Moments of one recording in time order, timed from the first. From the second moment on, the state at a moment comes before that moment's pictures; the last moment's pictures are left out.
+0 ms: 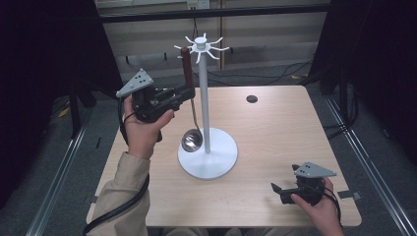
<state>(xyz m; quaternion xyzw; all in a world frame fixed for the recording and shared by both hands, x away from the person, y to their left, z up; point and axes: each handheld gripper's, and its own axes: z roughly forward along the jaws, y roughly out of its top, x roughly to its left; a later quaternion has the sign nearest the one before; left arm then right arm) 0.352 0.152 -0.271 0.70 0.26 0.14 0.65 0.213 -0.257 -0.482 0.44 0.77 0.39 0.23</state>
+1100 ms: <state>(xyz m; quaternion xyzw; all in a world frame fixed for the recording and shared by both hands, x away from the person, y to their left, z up) 0.346 0.166 -0.283 0.70 0.28 0.18 0.63 0.213 -0.256 -0.481 0.44 0.78 0.39 0.23</state>
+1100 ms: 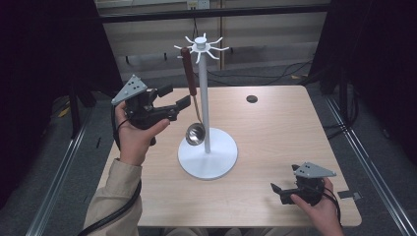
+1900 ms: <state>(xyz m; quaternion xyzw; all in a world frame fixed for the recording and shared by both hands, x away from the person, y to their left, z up) 0.342 0.180 -0.318 0.71 0.29 0.20 0.61 0.213 -0.255 -0.483 0.44 0.78 0.39 0.23</state>
